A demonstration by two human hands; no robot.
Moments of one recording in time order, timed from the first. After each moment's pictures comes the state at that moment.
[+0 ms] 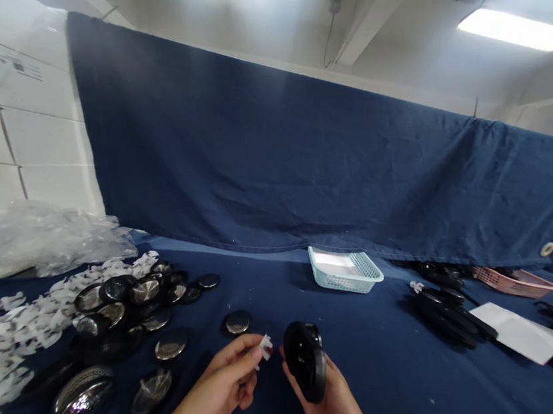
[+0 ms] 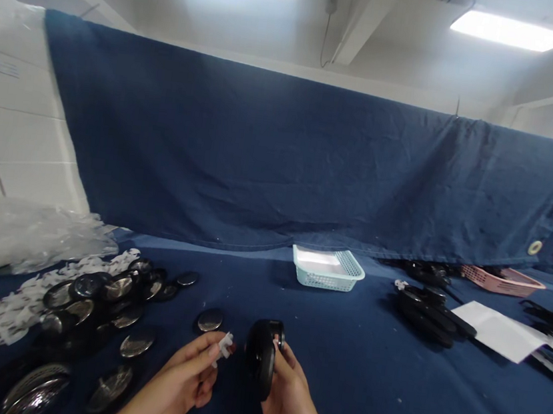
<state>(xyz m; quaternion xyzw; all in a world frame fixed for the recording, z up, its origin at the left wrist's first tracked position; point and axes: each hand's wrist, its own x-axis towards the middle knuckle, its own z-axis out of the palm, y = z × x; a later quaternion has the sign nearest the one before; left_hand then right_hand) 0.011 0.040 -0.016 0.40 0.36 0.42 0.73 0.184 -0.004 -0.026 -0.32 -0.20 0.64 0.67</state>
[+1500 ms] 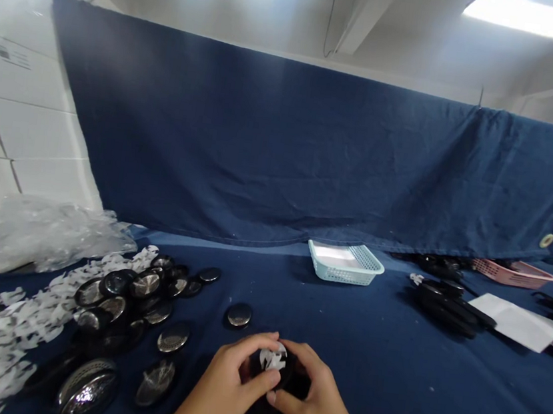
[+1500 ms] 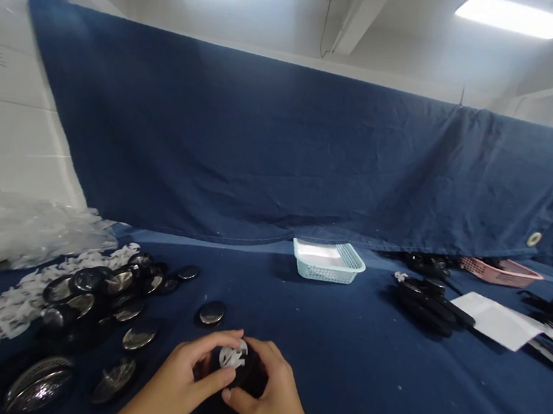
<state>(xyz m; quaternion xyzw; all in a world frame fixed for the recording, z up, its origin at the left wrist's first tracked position) 0.003 0.030 0.006 0.74 0.40 0.33 0.43 0.178 -0.012 -0.027 -0.48 -0.62 0.35 0.51</state>
